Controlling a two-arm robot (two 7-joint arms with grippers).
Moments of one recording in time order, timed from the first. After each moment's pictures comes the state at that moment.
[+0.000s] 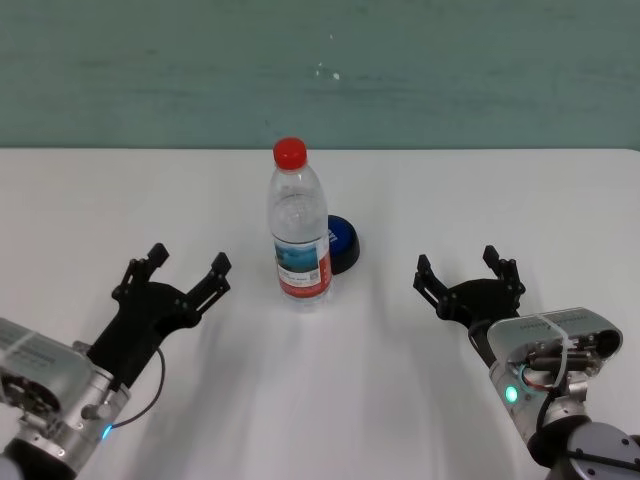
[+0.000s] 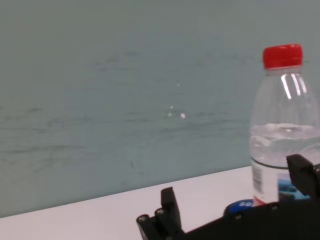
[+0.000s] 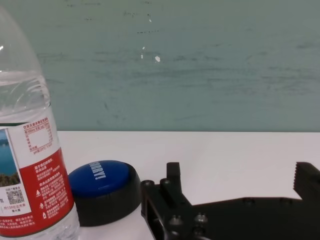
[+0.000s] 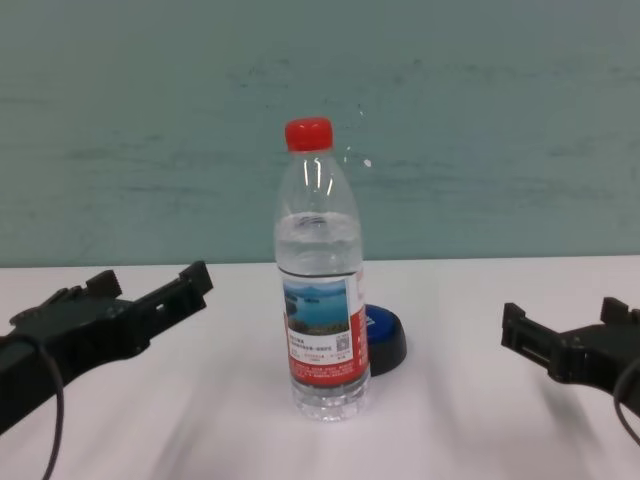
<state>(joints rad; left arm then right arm) 0.13 0.29 0.14 -1.66 -0.23 -0.17 -0.27 -0.06 0.16 -0.26 -1.64 0.19 -0.04 -0.06</state>
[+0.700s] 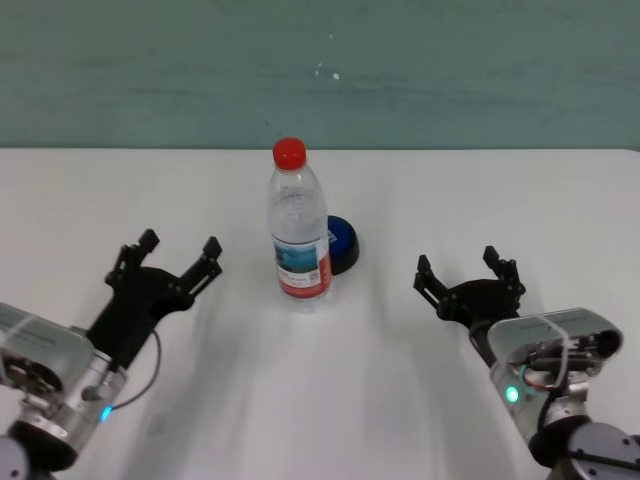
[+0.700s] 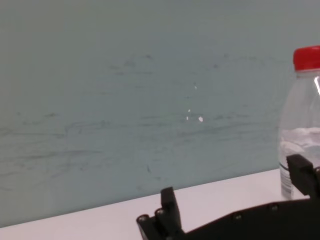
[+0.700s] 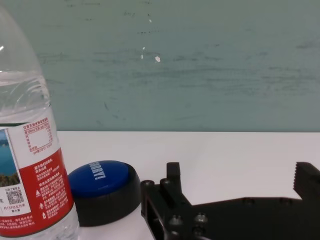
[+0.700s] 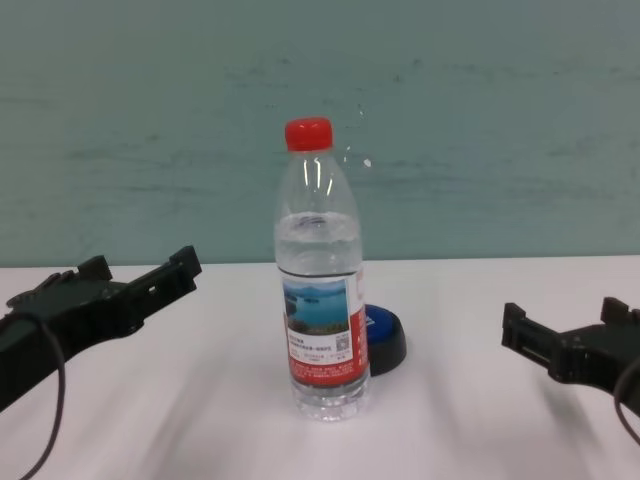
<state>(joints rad) 0.08 0.27 0.12 -1.62 -0.21 -0.17 -0.26 -0.06 0.16 -0.26 -1.64 0.19 -0.04 -0.06</state>
